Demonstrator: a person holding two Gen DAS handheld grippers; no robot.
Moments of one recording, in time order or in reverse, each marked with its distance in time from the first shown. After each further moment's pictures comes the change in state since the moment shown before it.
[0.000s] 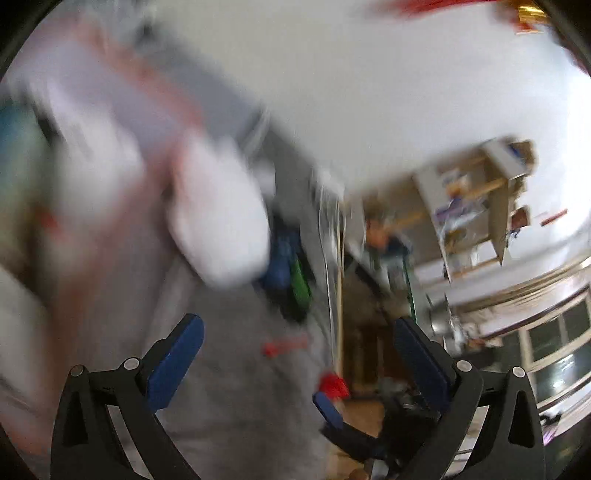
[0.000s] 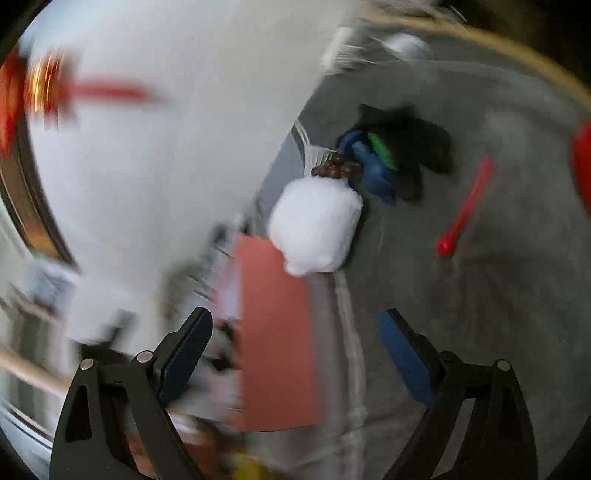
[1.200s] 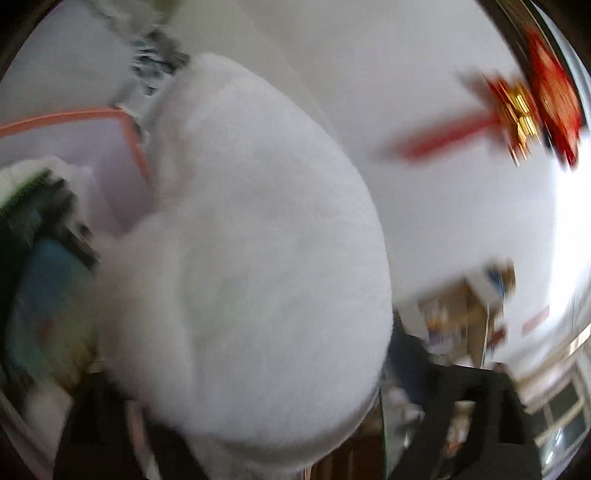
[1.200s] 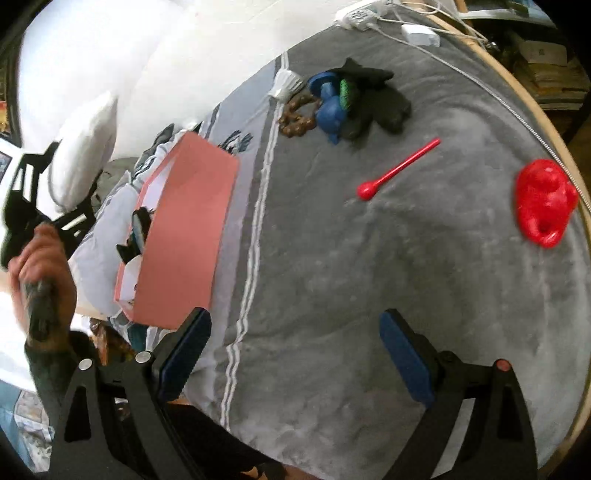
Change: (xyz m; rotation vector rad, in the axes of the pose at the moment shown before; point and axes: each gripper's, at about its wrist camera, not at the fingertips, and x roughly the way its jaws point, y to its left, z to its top) left arm -0.132 0.038 0.098 -0.148 -0.523 -0.088; right arm 0.026 0.004 -0.047 -0.376 0.270 -0.382
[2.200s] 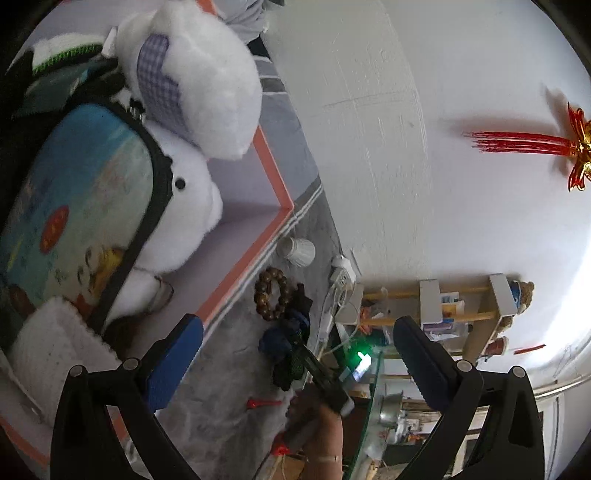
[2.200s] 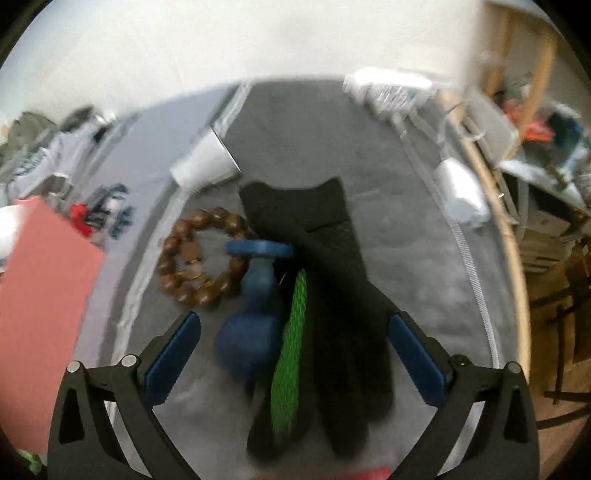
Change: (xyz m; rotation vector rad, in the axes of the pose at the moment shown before) left arm 0.026 0.046 -0.038 -0.186 0.262 0.097; right arm 0.140 -0.008 0.226 -0.301 -0.044 -0.504
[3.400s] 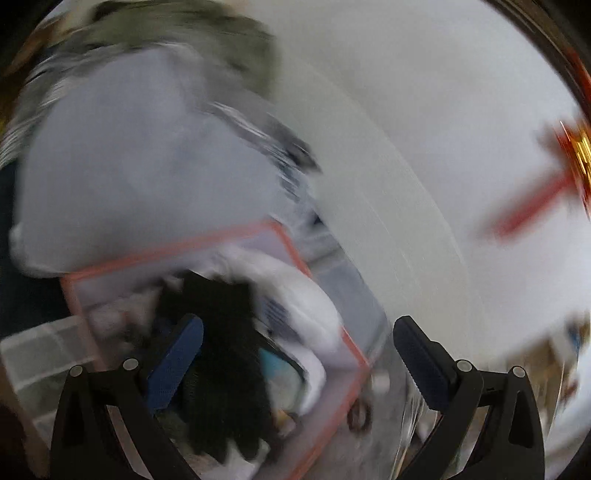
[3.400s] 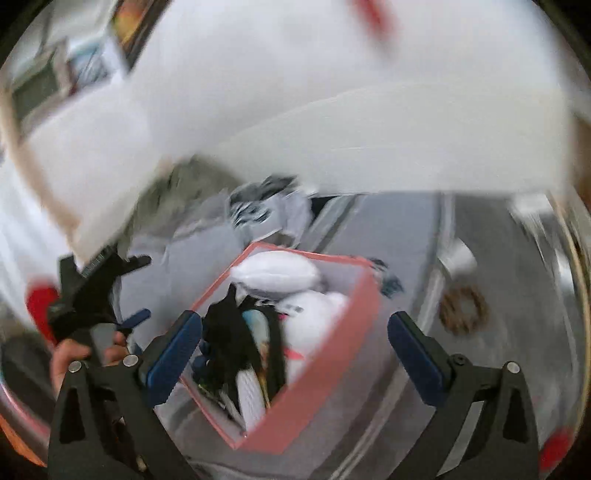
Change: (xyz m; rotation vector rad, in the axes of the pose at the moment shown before) left arm -0.148 -0.019 0.027 0.216 -0.469 0.286; right arm -0.247 0.145 -0.094 -0.046 -0.378 0.541
